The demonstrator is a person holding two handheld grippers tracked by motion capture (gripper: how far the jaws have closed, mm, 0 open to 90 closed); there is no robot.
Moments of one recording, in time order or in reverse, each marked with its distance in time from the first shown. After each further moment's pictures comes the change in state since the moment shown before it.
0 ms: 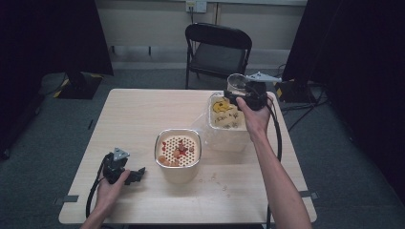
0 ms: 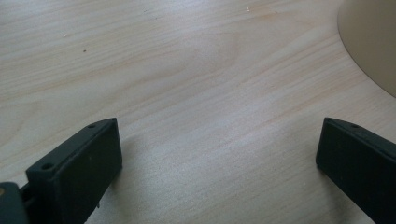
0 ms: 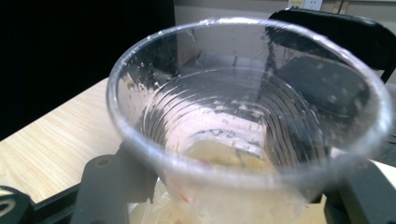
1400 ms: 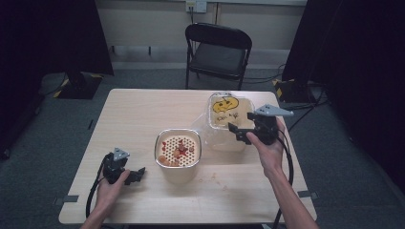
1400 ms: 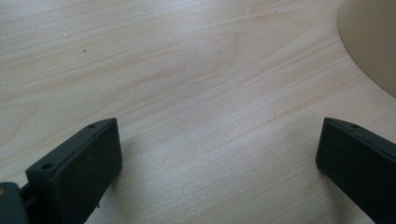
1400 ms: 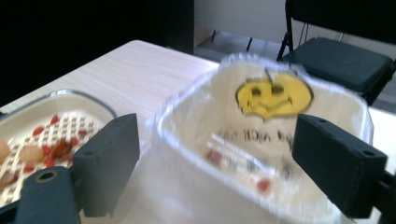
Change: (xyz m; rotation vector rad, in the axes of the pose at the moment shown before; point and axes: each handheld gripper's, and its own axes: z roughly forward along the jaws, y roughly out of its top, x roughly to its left) left arm 0.000 0.000 0.000 -0.001 -0.001 -0.002; right arm 0.027 -0.066 -0.072 0.051 0.054 -0.035
